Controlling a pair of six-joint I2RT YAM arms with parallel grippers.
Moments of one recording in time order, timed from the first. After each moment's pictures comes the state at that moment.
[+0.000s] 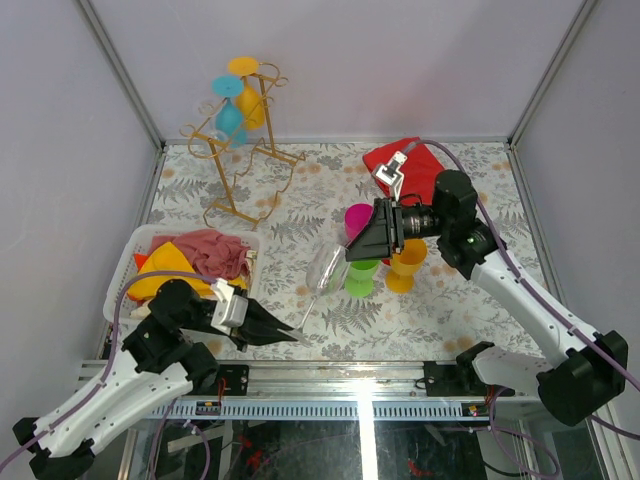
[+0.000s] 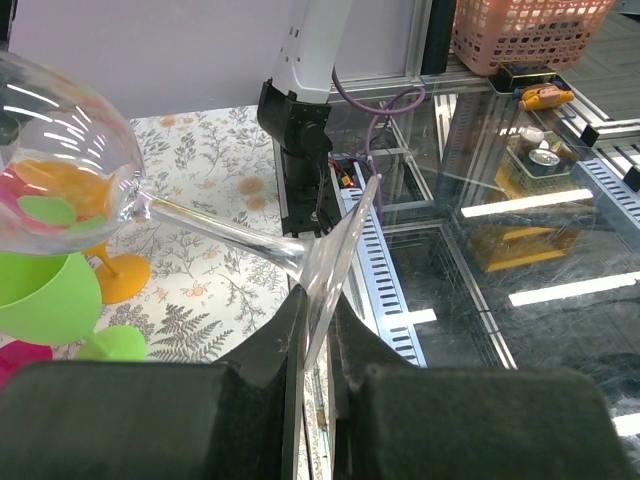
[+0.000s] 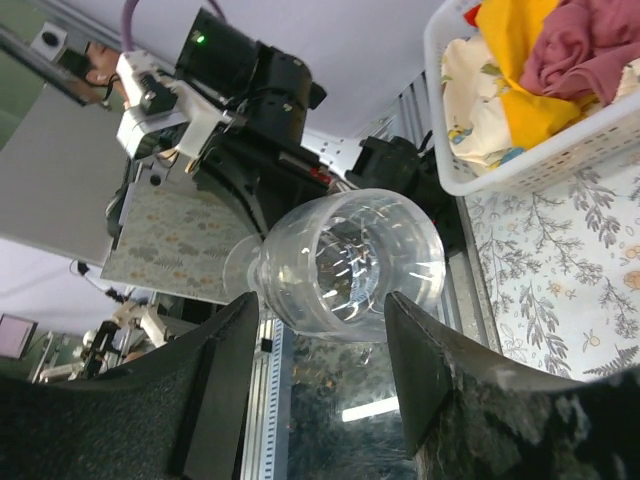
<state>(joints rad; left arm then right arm) -0.81 0.36 0.51 -0.09 0.92 0.00 0.50 1.16 1.01 0.00 -1.15 0.78</state>
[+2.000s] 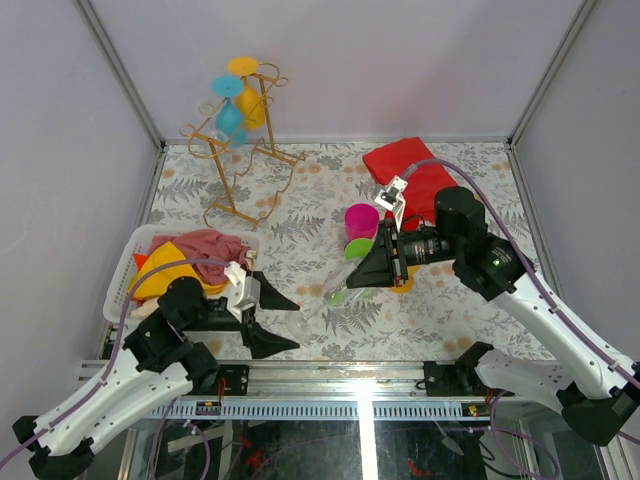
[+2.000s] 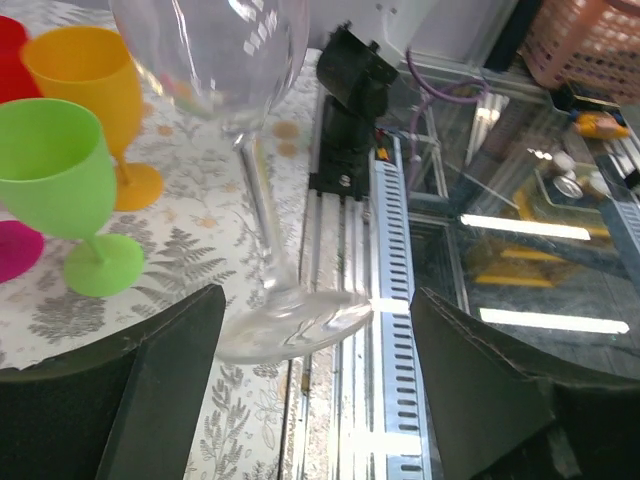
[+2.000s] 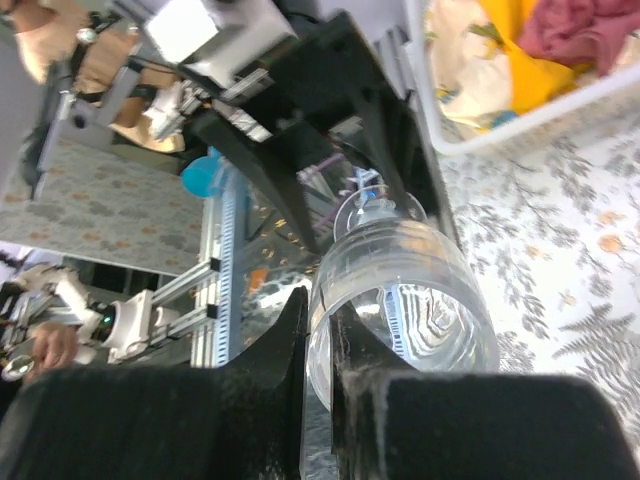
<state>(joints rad) -0.82 0.38 0.51 -0.22 0.75 -0.11 0.68 1.00 1.12 -0.40 -0.98 0.51</state>
